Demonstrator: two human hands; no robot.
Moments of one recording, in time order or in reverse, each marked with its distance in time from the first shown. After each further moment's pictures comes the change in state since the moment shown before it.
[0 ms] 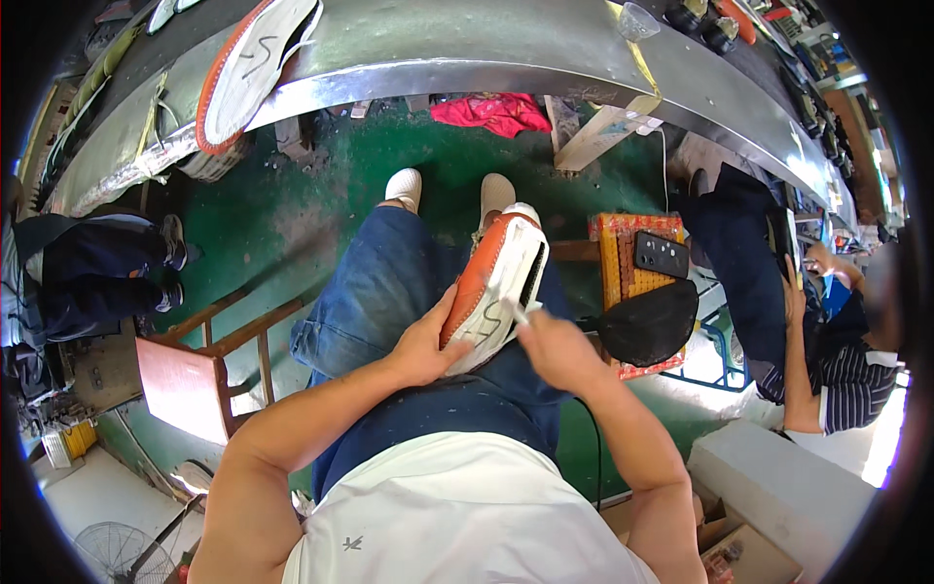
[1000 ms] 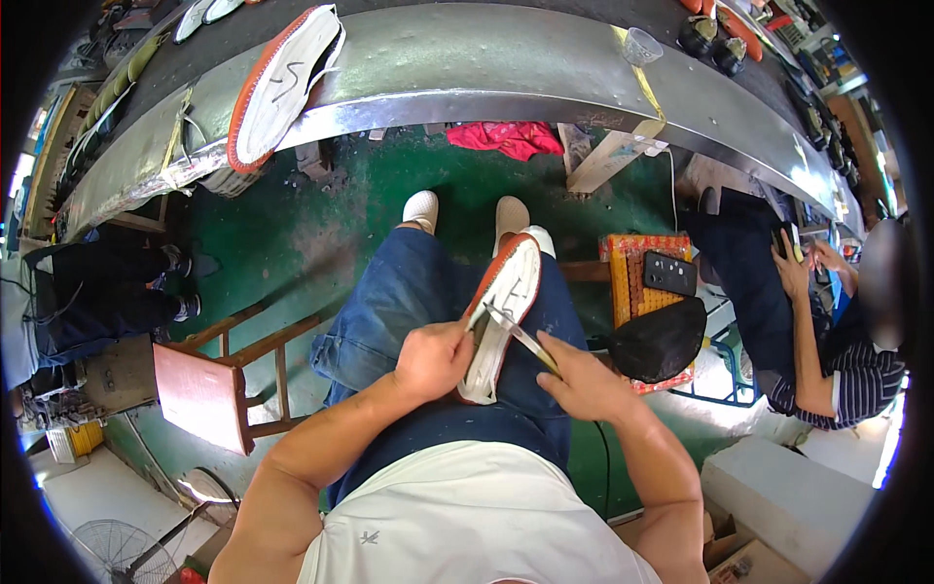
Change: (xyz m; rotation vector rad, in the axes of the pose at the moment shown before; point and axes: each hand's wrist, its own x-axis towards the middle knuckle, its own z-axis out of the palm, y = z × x) left_hand -0.005 0.025 -0.007 0.348 0.369 0.333; right_hand -0.029 -0.010 -0.022 0.030 -0.122 -0.114
